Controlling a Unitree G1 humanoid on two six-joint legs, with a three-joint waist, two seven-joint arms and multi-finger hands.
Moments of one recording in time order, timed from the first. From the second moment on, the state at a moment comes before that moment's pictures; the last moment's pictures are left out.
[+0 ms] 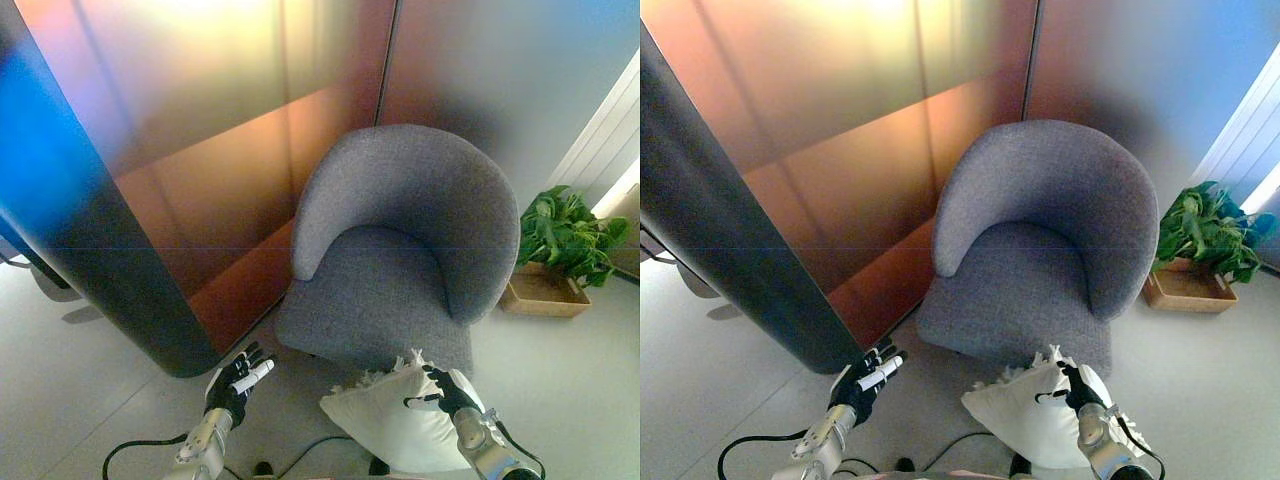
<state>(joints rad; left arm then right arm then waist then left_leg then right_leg) 0.13 0.29 -0.23 0.59 -0.63 -0.15 -0.01 -0.01 -0.37 0.39 0.76 -0.13 0.10 -0.24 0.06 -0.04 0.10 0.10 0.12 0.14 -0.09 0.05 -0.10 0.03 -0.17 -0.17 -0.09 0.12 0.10</state>
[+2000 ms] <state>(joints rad) -0.09 0.30 -0.25 0.59 -0.68 -0.18 -0.01 -0.41 -0.45 0.40 0.99 -0.11 0.12 -0.30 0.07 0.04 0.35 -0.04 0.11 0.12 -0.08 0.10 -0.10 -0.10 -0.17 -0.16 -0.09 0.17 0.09</state>
